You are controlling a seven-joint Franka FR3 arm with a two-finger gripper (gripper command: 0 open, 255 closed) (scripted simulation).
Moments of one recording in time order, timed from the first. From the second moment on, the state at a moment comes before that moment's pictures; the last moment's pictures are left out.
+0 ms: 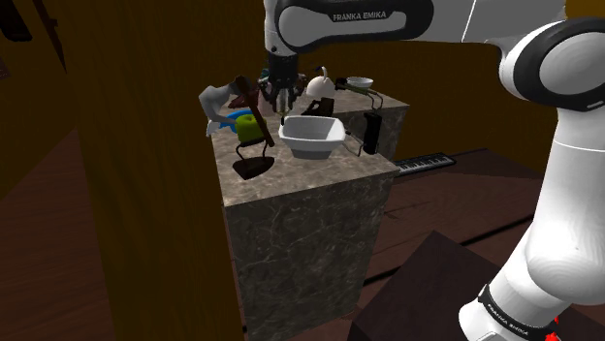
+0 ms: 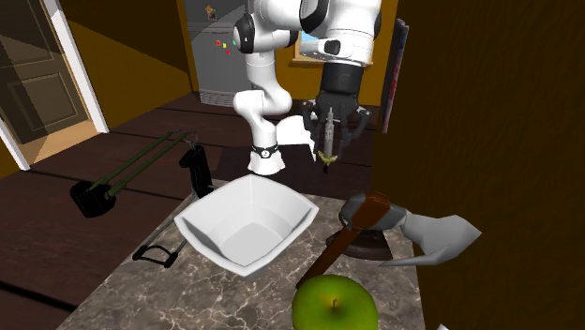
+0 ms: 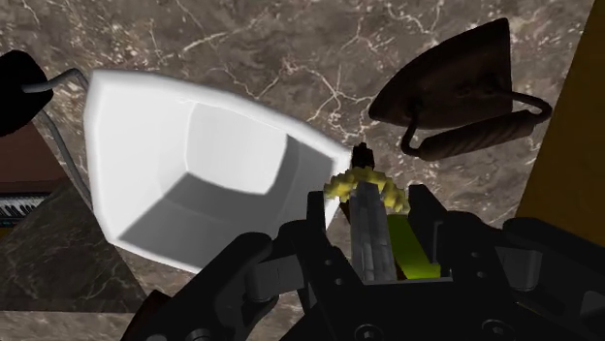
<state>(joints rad) 0.02 0.27 0.34 -1.37 -0.35 1.80 0.74</state>
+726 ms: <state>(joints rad) -0.14 0.27 0.27 -1.39 -0.29 1.89 0.53</state>
